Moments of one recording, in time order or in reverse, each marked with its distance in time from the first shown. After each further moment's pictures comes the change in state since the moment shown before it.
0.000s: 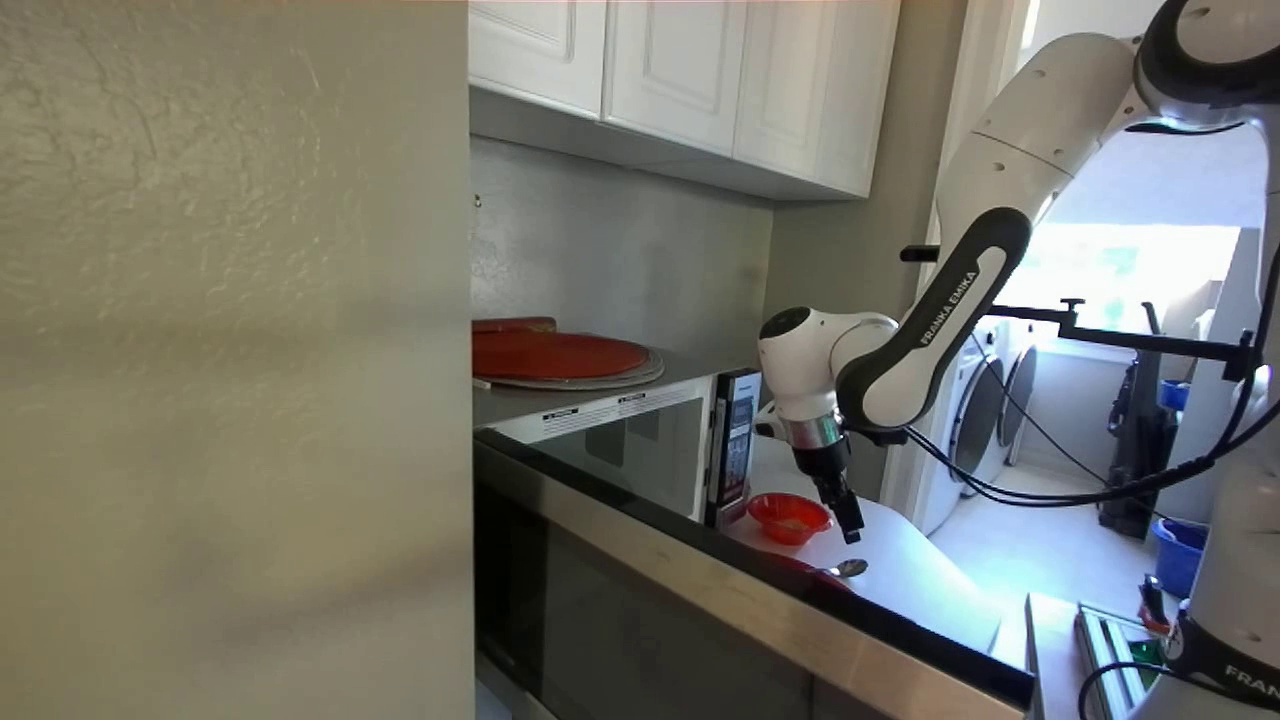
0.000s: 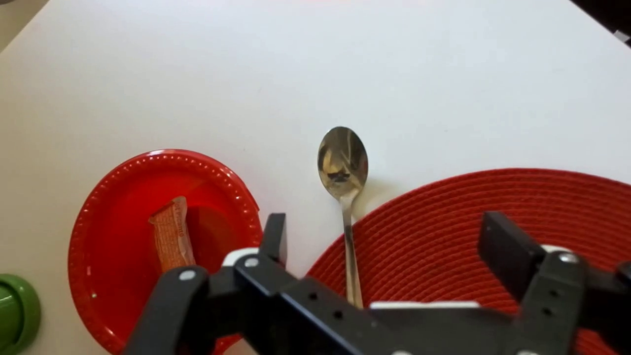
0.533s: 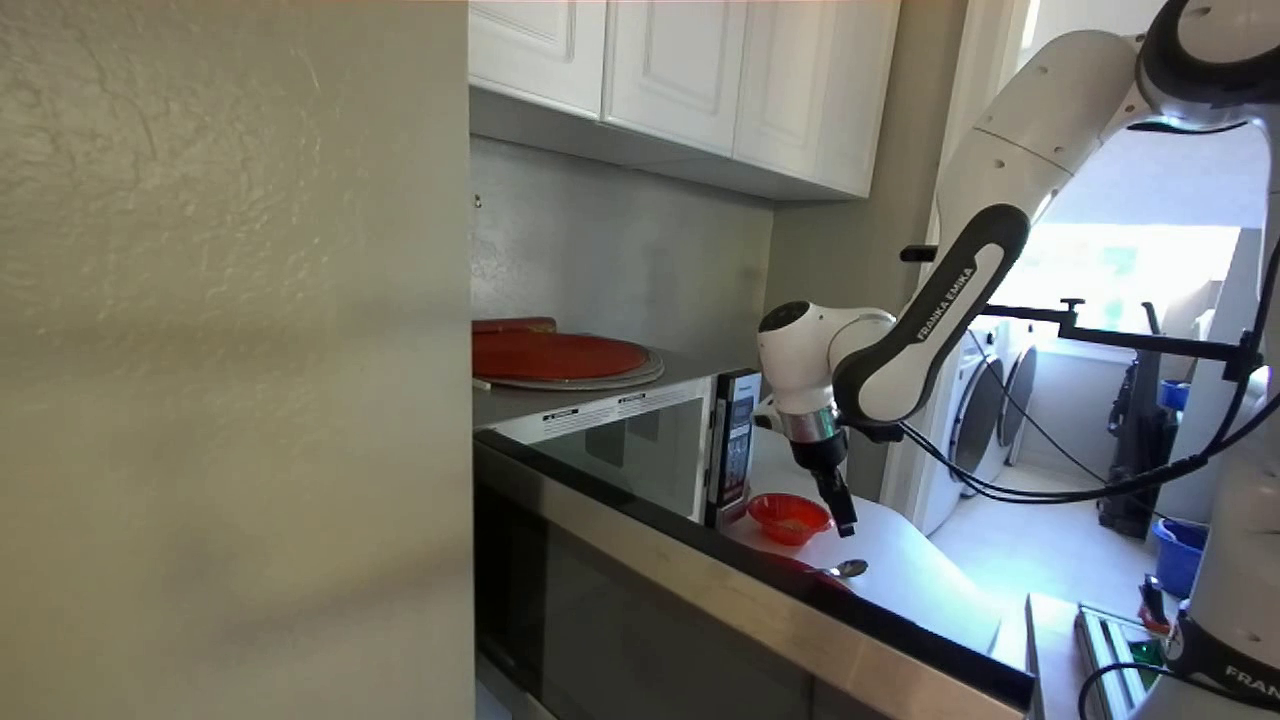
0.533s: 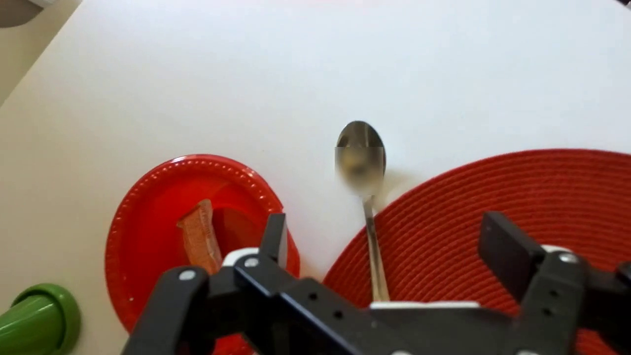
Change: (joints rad) arm -0.009 -0.004 -0.003 0.015 0.001 -0.001 0.046
